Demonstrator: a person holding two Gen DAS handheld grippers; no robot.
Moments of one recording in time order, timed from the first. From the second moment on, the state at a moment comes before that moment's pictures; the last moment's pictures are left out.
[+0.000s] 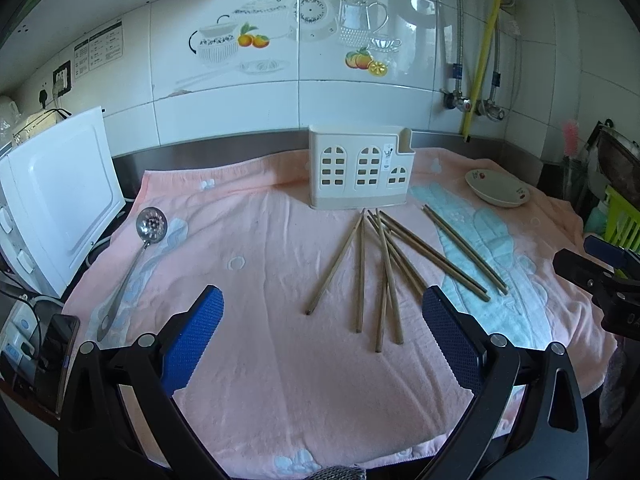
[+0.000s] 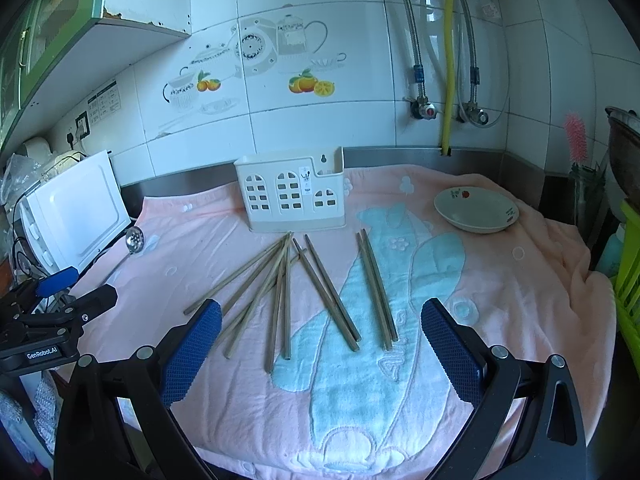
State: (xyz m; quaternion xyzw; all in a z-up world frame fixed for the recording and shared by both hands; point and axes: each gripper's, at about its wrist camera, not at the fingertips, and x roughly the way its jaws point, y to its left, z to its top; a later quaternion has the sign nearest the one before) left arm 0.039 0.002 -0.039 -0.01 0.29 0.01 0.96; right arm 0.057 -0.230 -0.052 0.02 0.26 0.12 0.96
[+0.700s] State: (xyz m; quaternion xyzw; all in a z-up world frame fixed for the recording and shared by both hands) left arm 0.082 0.005 -0.064 -0.01 0.33 0.01 0.94; right arm 0.101 -0.231 -0.084 0.02 0.31 0.11 0.94
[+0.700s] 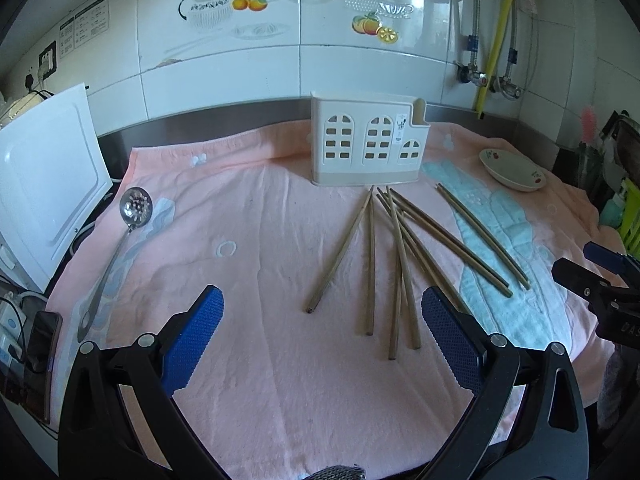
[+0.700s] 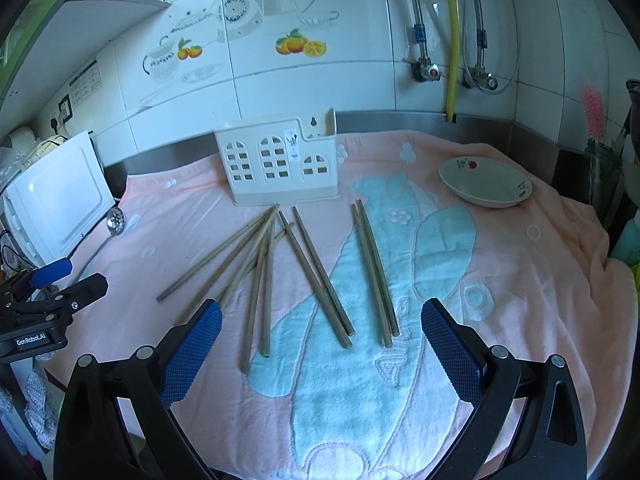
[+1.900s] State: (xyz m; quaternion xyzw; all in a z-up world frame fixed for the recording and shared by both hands) left arm 0.147 0.025 -0.115 -0.01 0.40 0.01 0.92; right arm 0.169 -0.231 -0.120 0.00 0.36 0.15 0.92
